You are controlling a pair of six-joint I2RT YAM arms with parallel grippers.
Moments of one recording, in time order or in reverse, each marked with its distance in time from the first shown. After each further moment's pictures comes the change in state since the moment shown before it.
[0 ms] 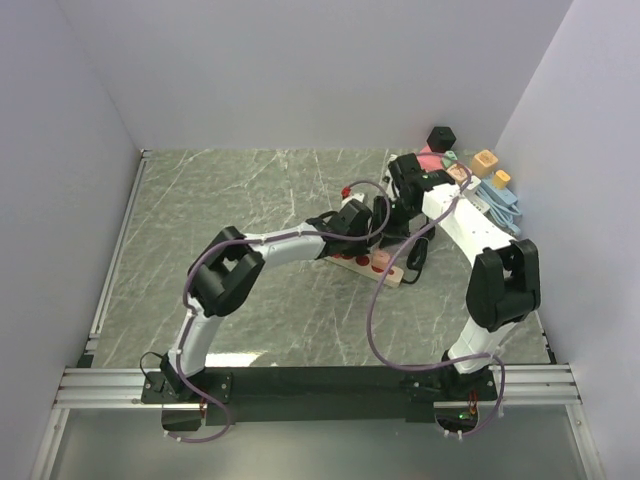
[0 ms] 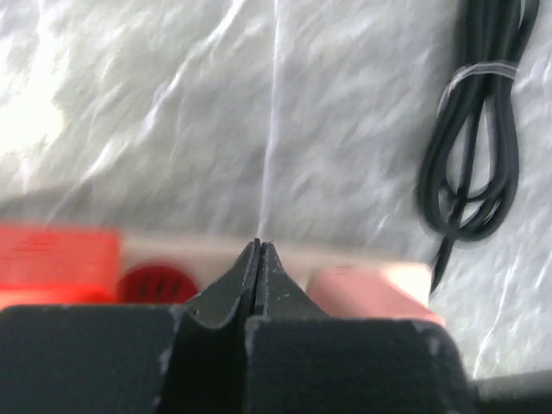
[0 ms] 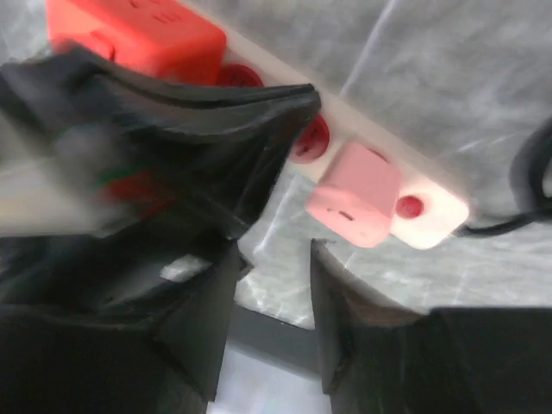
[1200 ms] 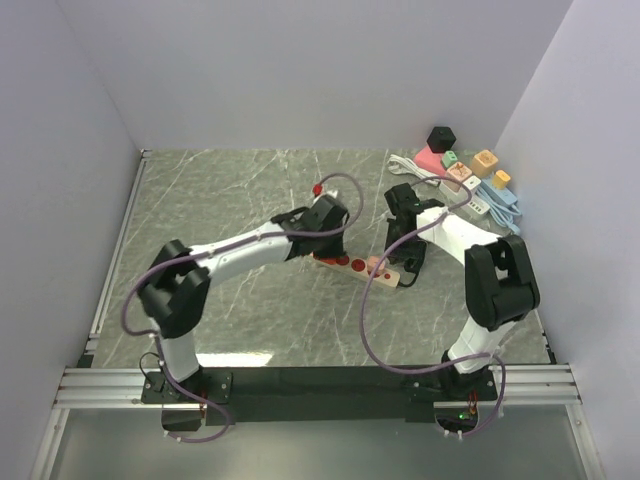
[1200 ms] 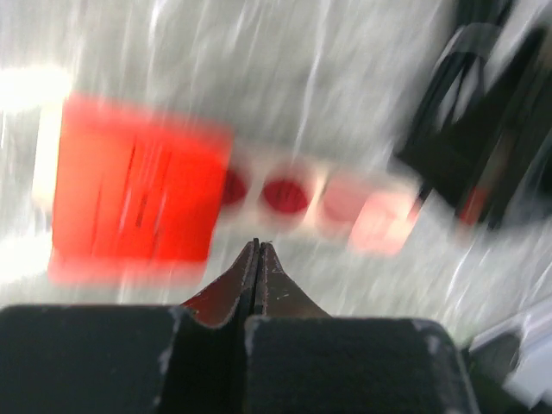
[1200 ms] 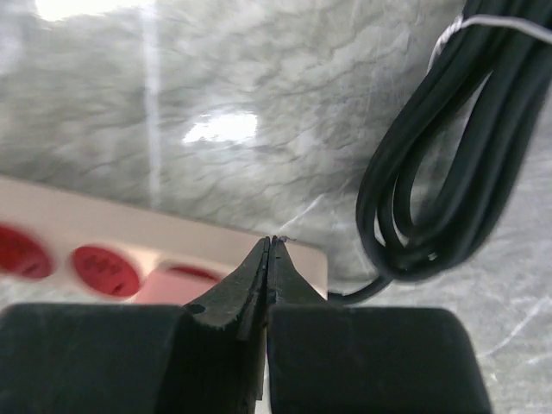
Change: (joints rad) left arm 0.040 -0.280 -0.096 -0.133 0.018 -0.038; right arm 0.021 -0.014 -0.241 0.248 0.407 0.089
